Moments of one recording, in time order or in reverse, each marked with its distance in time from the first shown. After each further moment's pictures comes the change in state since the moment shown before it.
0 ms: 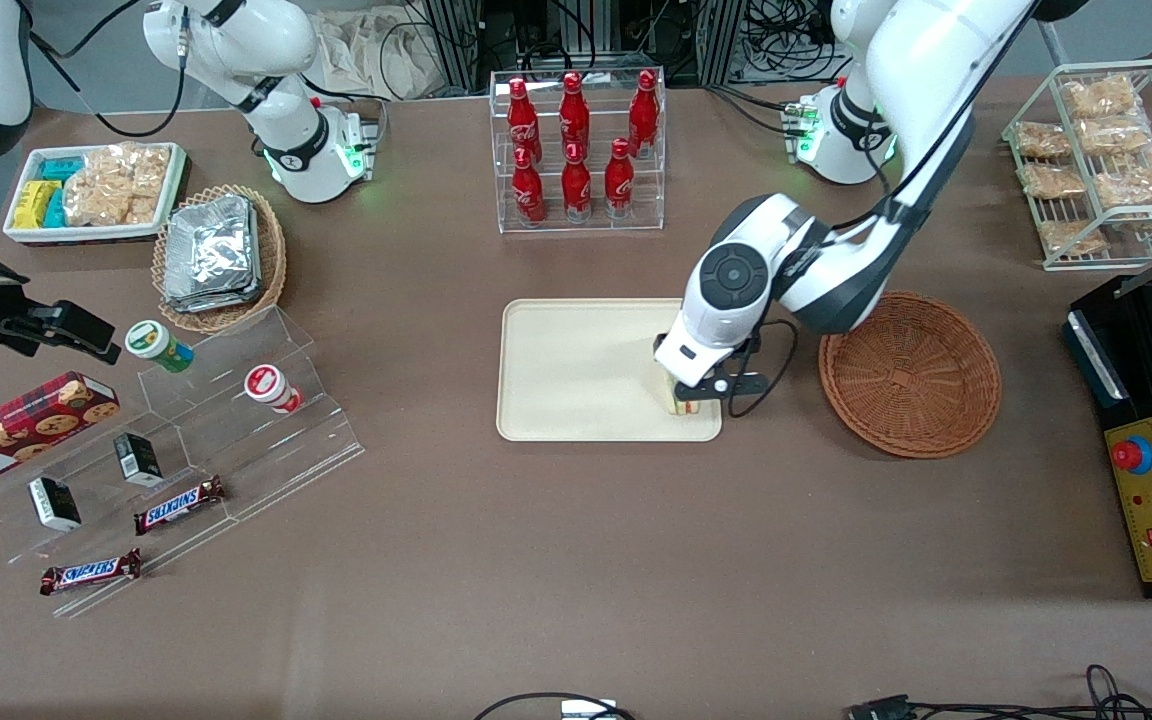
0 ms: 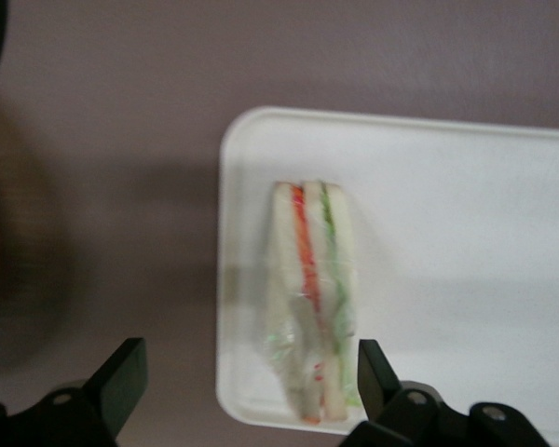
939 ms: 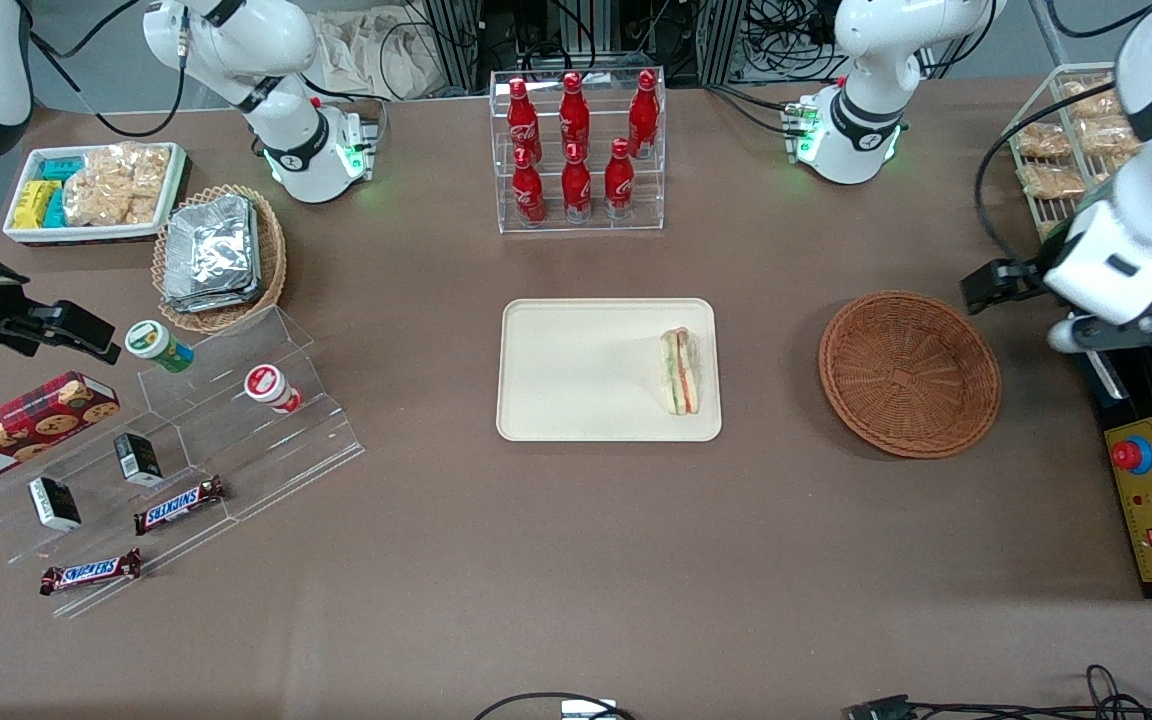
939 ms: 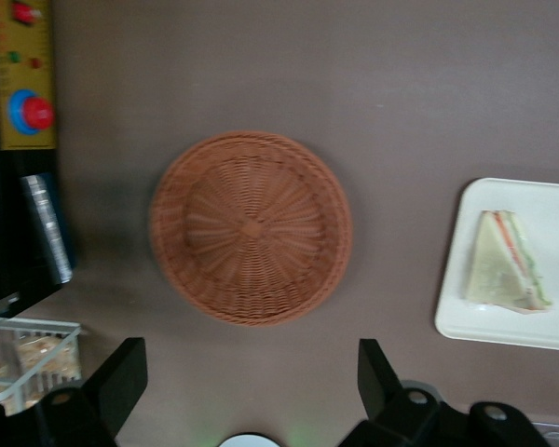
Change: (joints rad) arm 0.258 -0.385 0.296 0.242 -0.166 -0.512 0.642
